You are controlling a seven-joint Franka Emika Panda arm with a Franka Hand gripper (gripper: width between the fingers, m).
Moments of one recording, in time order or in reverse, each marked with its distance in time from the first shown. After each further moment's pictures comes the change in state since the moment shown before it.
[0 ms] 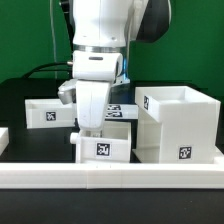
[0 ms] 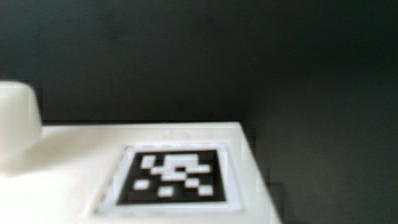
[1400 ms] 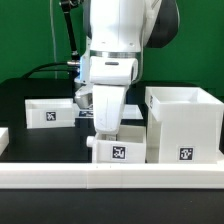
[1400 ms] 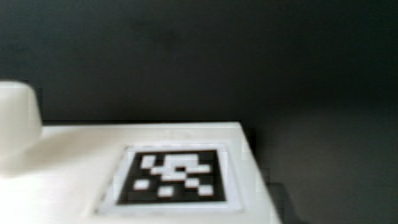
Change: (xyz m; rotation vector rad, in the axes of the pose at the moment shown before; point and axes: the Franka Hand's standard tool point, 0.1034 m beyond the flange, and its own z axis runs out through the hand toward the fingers) arm 0.033 -0.009 0.008 0.013 0.008 0.036
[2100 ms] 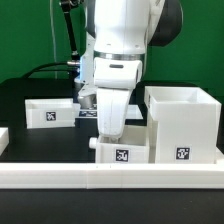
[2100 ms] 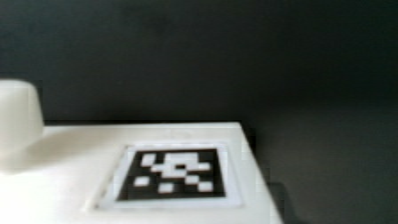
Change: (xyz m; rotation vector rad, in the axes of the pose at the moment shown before) arm 0.001 -0.001 0.000 0.043 -0.016 -0.008
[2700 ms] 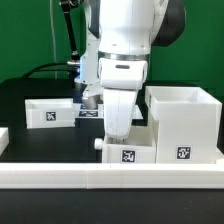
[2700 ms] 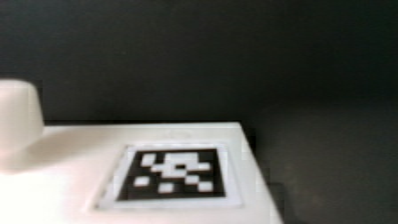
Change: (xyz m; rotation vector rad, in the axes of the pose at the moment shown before) arm 0.008 0.001 0.000 -0.001 0.000 -0.024
